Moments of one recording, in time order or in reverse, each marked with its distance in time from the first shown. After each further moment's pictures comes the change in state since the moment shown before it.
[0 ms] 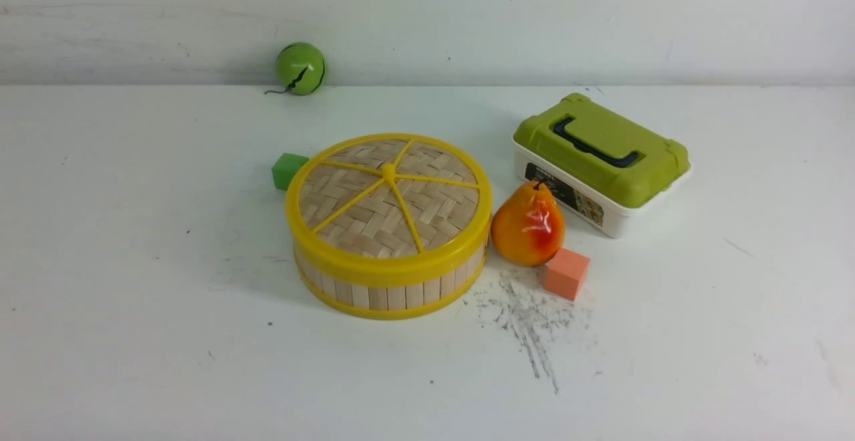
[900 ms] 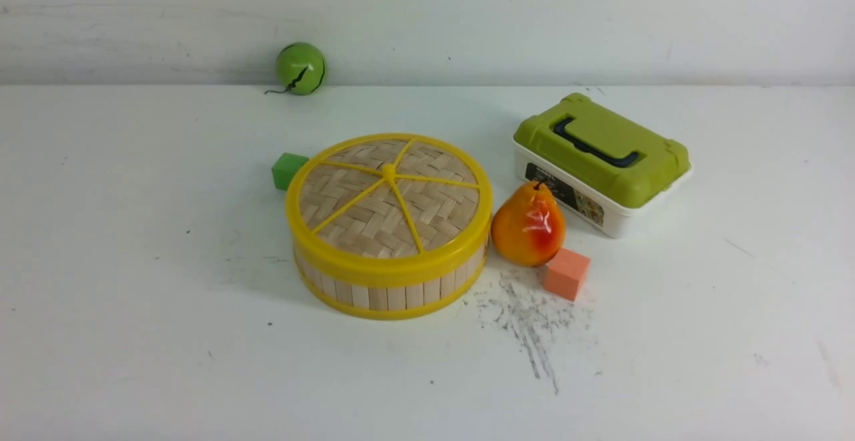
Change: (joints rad) right arm 0.000 0.000 0.000 0.000 0.000 0.000; left arm 0.000 0.000 0.000 0.000 -0.011 0.000
